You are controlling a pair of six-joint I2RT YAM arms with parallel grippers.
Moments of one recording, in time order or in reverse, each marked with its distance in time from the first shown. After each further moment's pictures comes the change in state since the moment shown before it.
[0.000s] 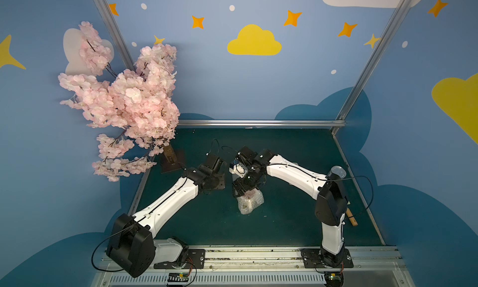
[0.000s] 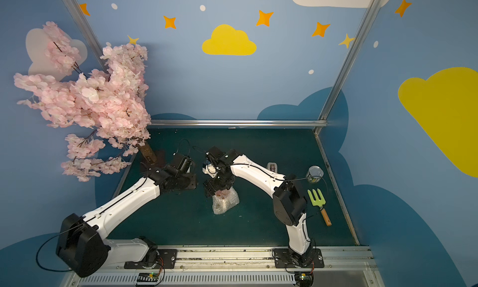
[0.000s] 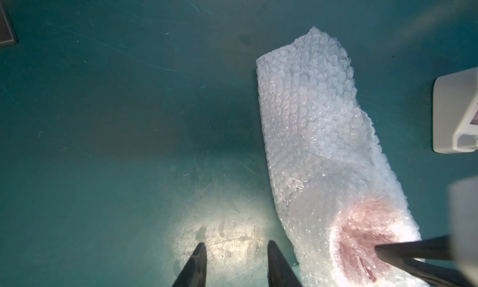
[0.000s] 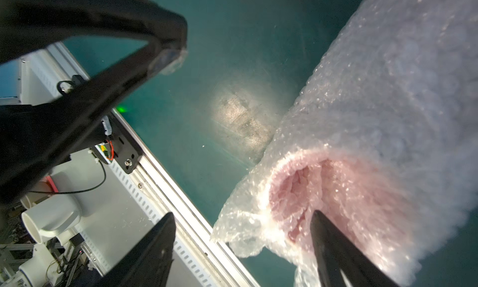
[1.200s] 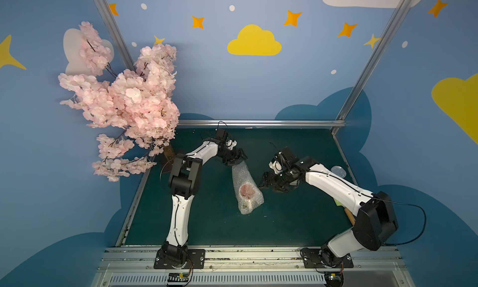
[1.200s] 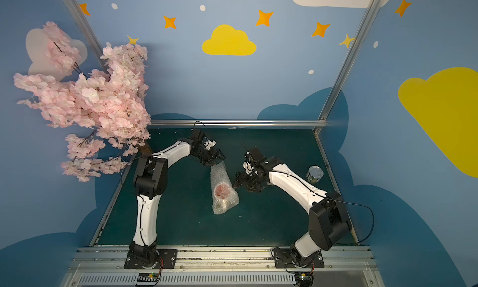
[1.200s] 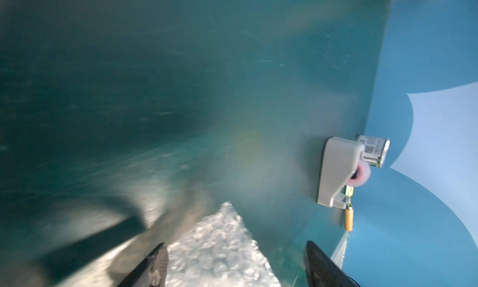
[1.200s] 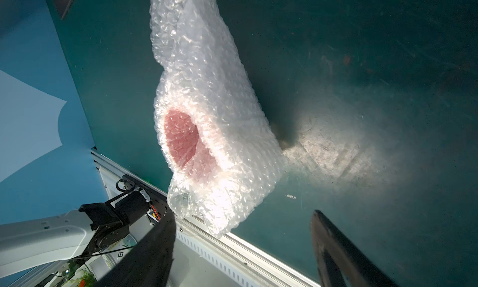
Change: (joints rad) left arm 0.211 0.951 0.775 0.100 0.758 0.115; right arm -0.275 -0.404 -0.530 0.251 -0.017 0.446
